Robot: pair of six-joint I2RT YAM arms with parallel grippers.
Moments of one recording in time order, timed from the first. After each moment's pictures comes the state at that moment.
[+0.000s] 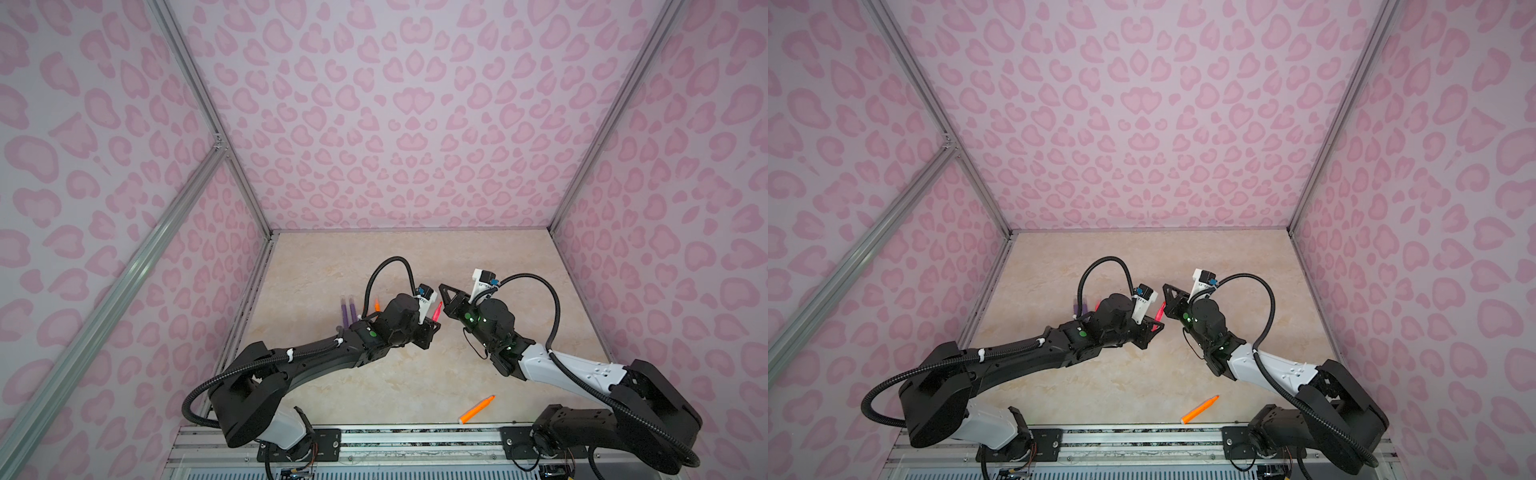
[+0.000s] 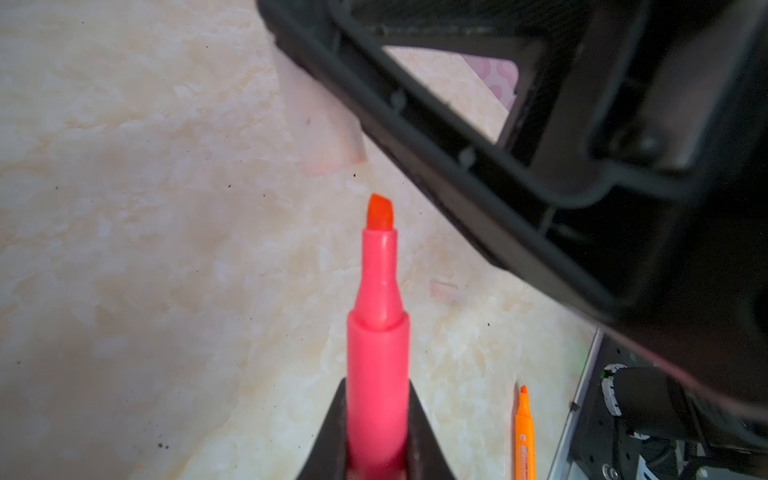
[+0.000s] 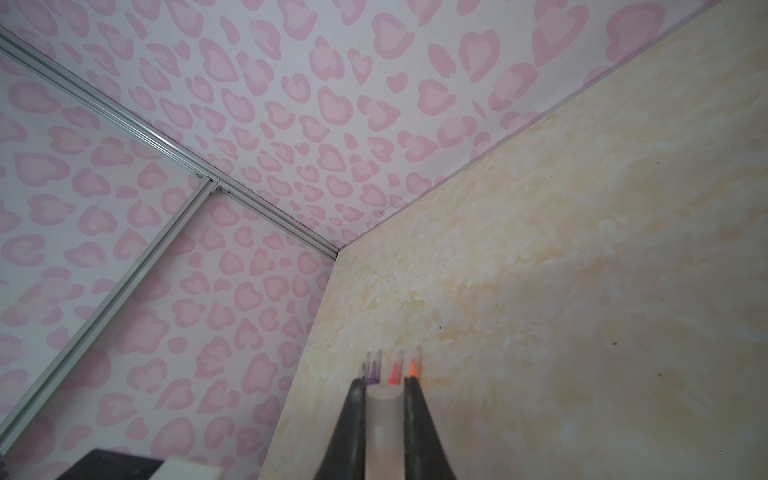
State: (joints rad) left arm -0.91 1.49 0.88 0.02 0.13 -0.39; right arm 0.68 1.29 0.52 0.64 0.15 0.90
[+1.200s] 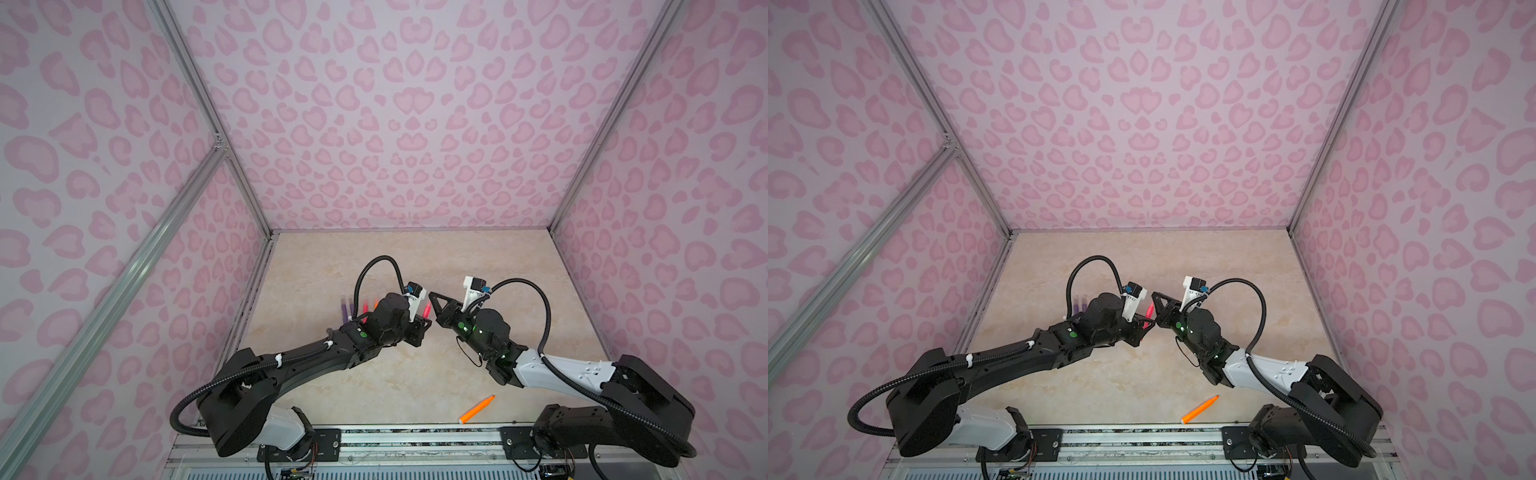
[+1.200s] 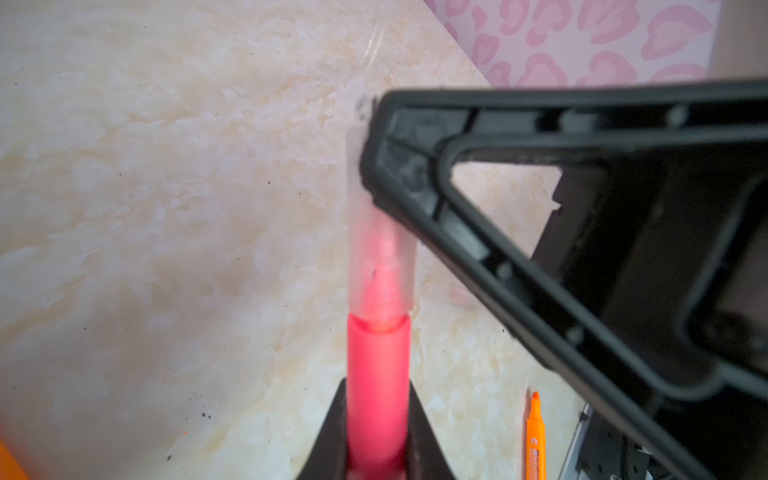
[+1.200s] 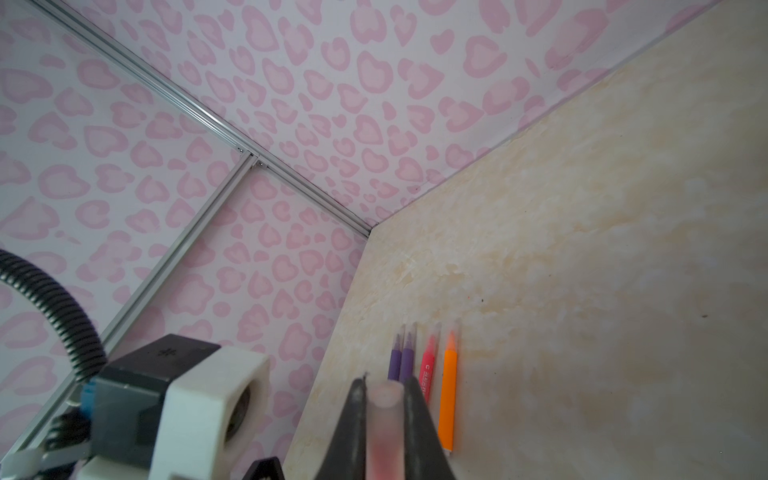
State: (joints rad) left arm -0.86 1.41 0.81 0.02 0.11 -0.42; right arm 0.78 1.33 0.48 0.79 0.13 0.92
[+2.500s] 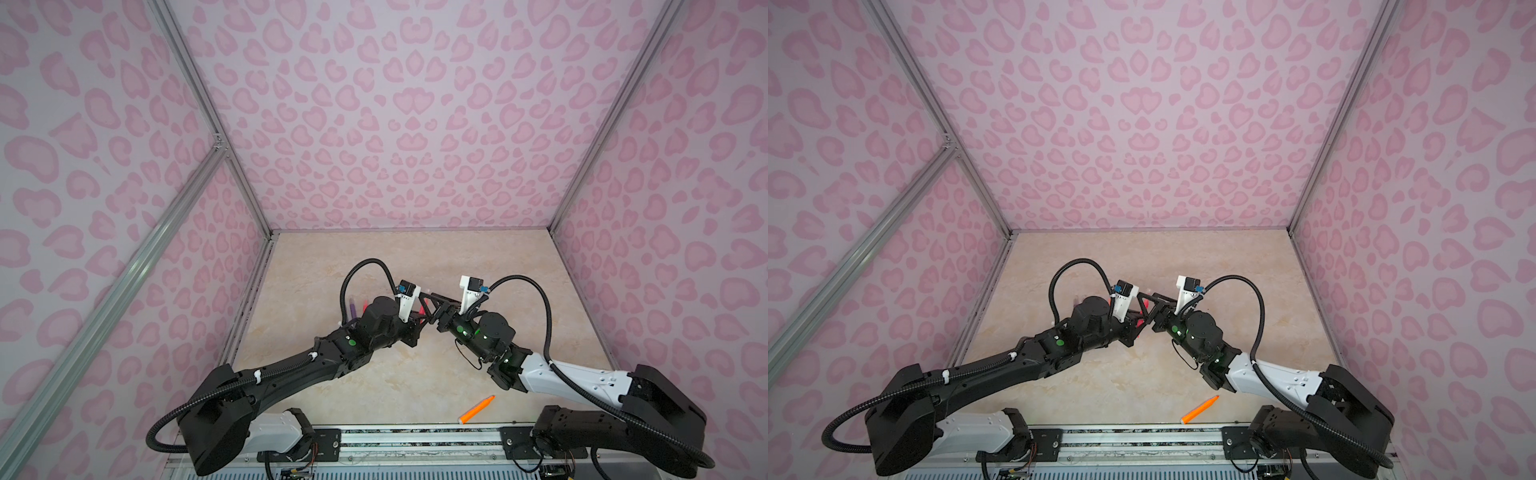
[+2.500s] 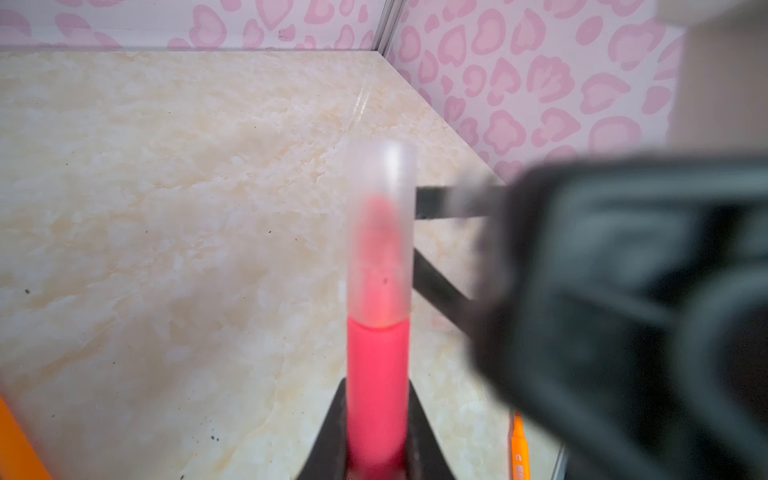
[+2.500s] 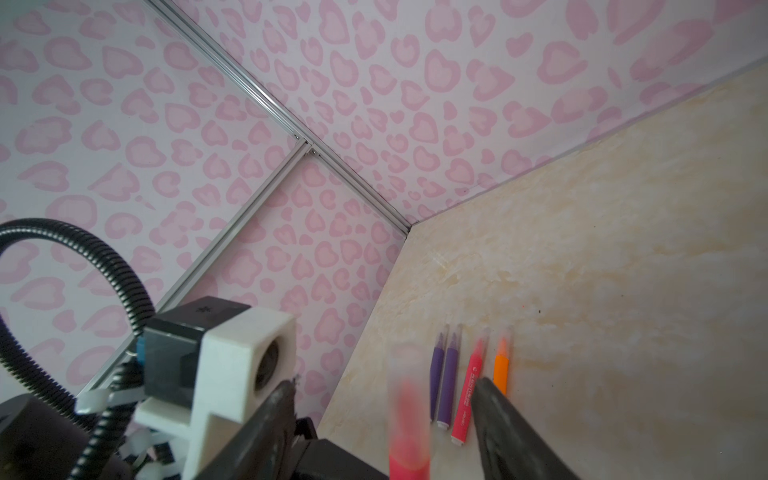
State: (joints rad) left arm -0.87 1.31 0.76 0.10 0.08 -0.39; right arm 0.84 1.22 0.50 0.74 0.13 0.84
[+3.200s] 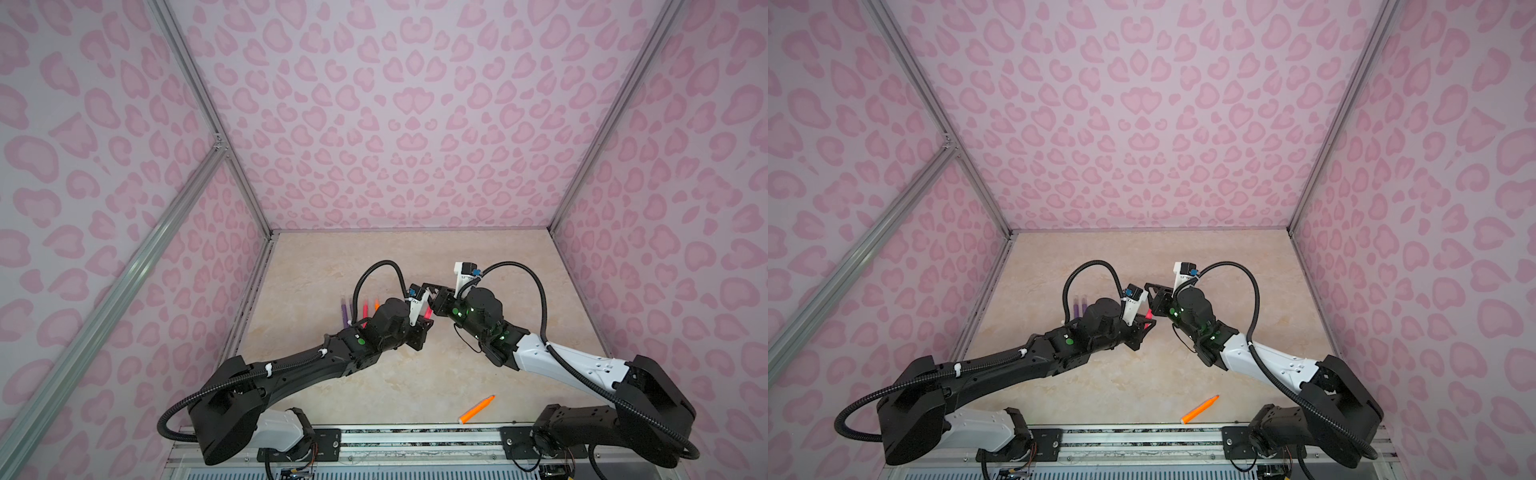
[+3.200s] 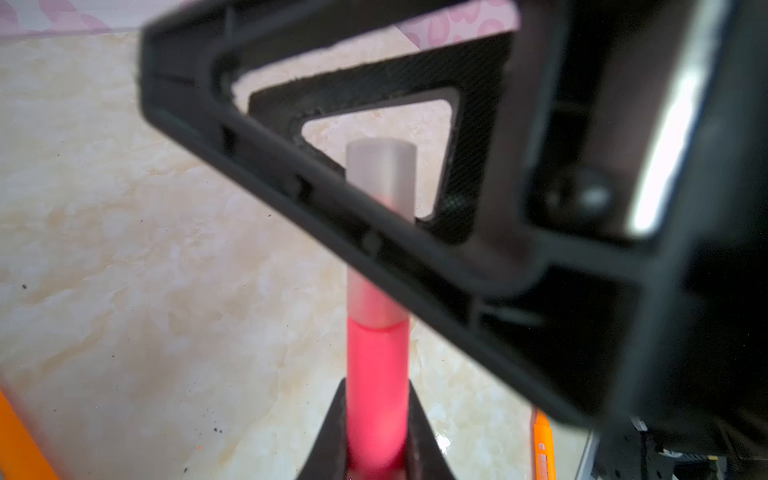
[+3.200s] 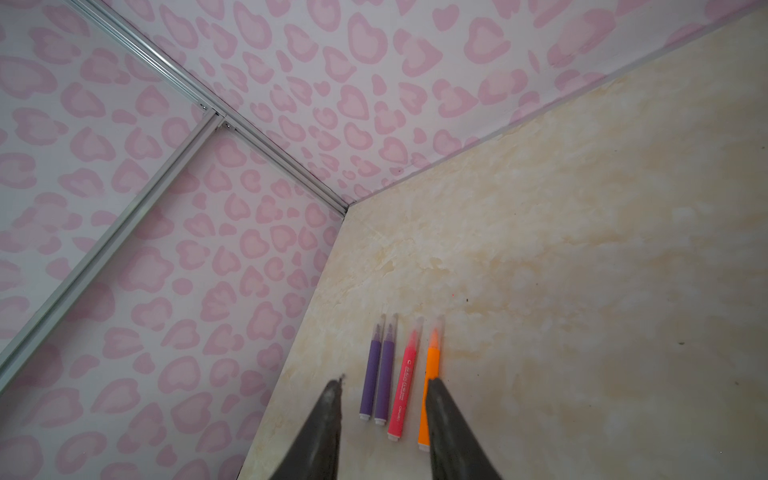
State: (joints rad) left arm -0.92 1.36 0.80 0.04 0.02 -0.34; right arm 0.74 1.33 0.70 0.41 0.06 0.83
